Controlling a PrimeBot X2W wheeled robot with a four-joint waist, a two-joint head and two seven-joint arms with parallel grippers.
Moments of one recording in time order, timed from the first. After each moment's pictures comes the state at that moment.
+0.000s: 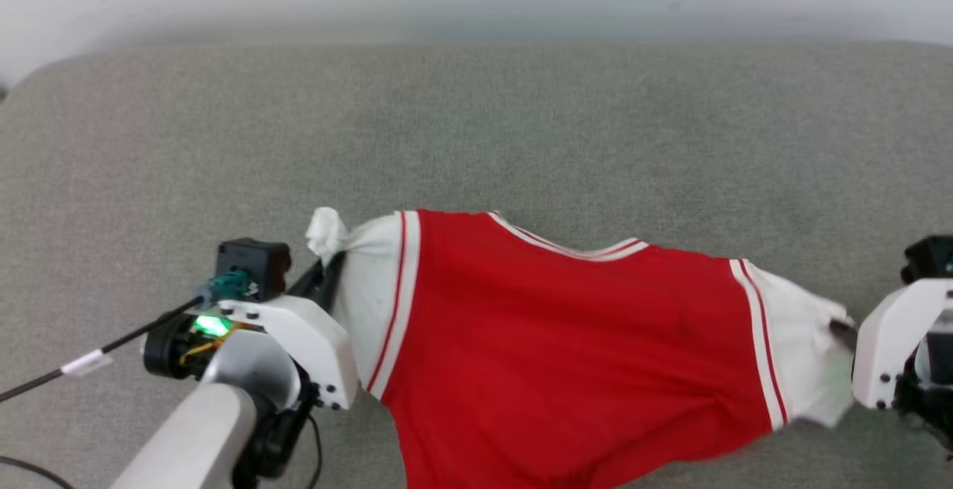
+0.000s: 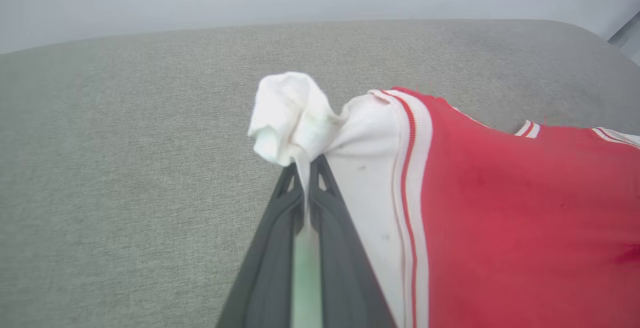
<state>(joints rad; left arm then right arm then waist) -0.31 0.44 -0.49 0.02 -0.59 0.22 0.23 -0.27 -0.34 -0.06 0.29 0.41 0.13 0.75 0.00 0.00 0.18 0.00</state>
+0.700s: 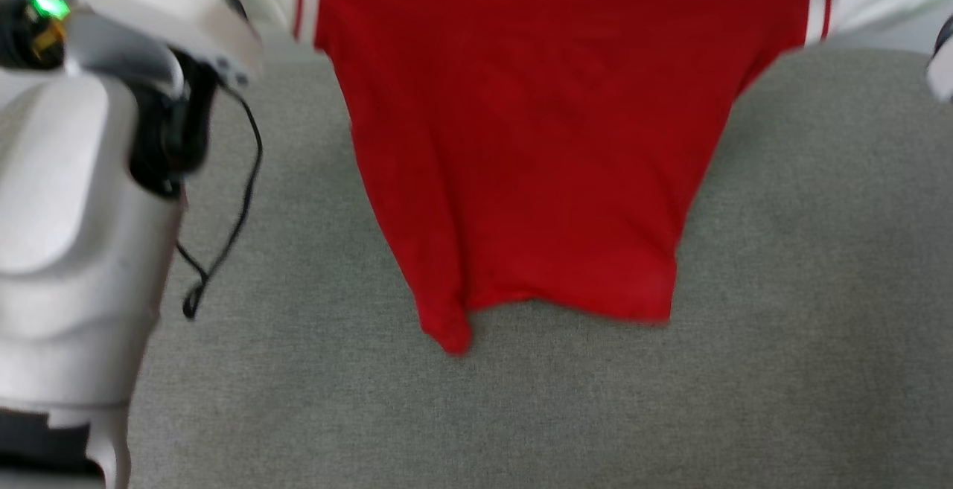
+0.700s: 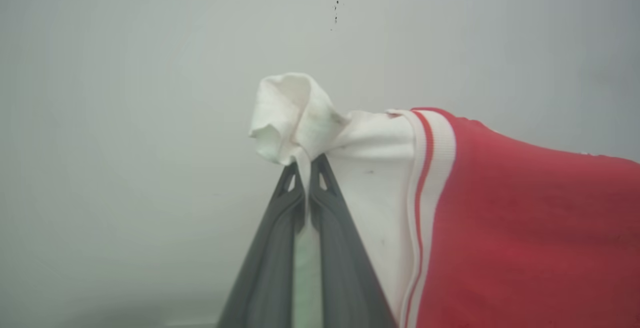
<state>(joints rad) -0.89 0.38 -0.33 0.34 -0.63 0.11 0.02 -0.80 -0.29 -0.10 0.29 0.28 0.13 0.40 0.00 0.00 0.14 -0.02</state>
